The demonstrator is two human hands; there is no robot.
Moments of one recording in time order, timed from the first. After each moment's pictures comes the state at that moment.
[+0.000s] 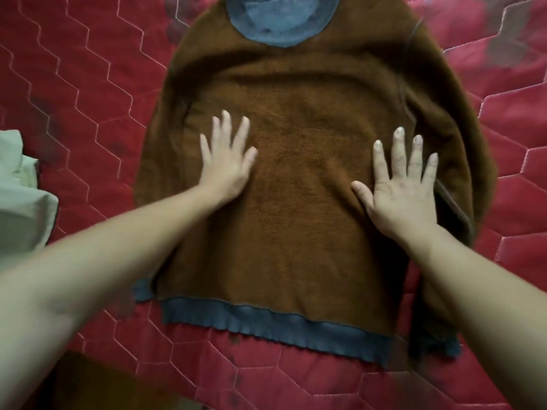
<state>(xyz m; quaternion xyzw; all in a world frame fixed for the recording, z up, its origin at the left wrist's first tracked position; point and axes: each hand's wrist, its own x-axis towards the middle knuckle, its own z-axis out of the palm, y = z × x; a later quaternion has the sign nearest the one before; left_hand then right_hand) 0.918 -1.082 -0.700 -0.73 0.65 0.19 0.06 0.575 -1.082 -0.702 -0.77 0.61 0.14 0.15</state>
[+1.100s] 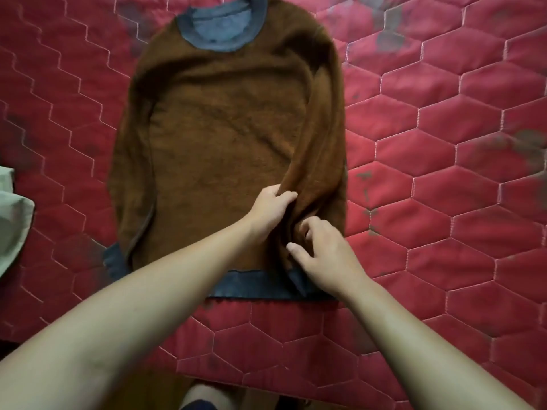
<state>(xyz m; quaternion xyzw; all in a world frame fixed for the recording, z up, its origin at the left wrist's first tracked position) 0.720 -0.974 -0.656 -0.68 0.29 0.63 -0.24 0.565 -0.900 -0.616 -0.66 0.61 -0.05 0.43</state>
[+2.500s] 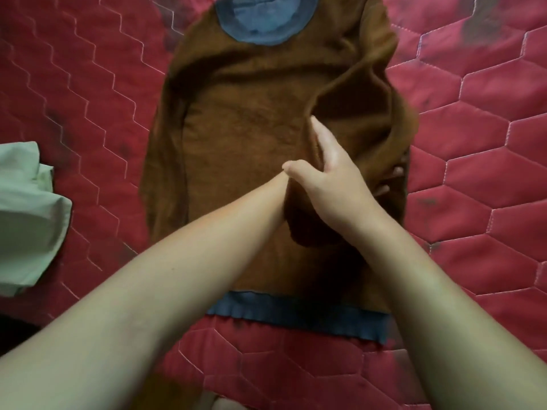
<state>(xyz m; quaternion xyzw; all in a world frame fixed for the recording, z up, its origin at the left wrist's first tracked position) 0.767 -1.075 -0.646 -0.66 0.28 0.66 -0.23 0.654 -1.050 -0.570 -0.49 0.54 -0.24 0.64</state>
